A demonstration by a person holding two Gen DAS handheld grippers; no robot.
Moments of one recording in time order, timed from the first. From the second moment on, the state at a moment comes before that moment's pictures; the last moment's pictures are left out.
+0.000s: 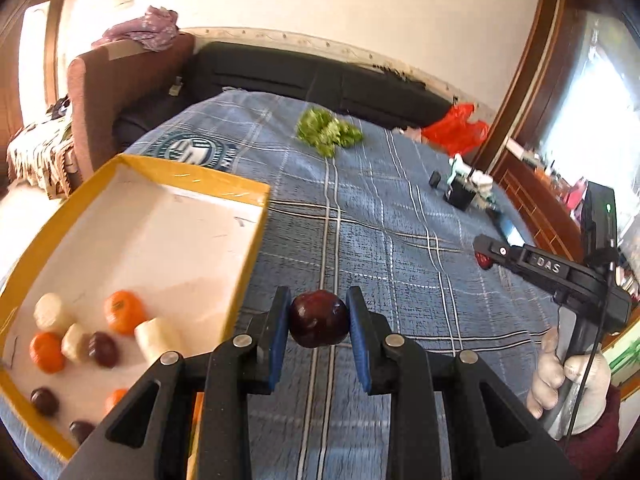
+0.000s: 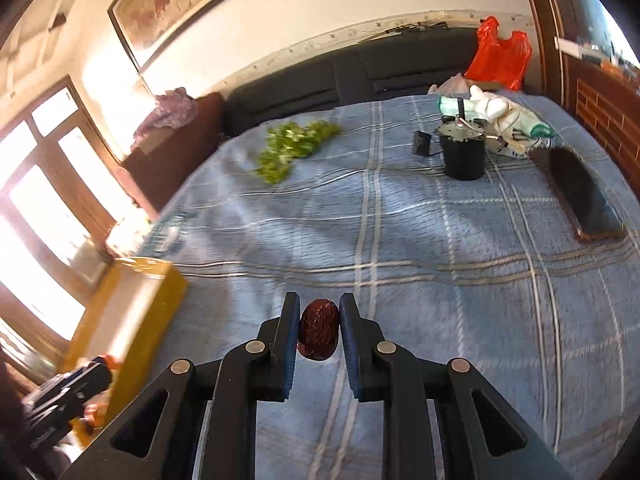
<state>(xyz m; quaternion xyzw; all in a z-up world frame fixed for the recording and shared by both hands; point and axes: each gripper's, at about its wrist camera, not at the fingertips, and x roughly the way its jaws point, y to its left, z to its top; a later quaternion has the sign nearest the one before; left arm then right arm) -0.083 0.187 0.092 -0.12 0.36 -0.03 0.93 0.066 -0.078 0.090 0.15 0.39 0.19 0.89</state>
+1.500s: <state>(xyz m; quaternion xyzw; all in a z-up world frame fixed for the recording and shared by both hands) -0.159 0.355 0.057 -0.19 0.35 0.17 0.90 -0.030 0.192 0.079 0.03 0.45 0.39 0.80</state>
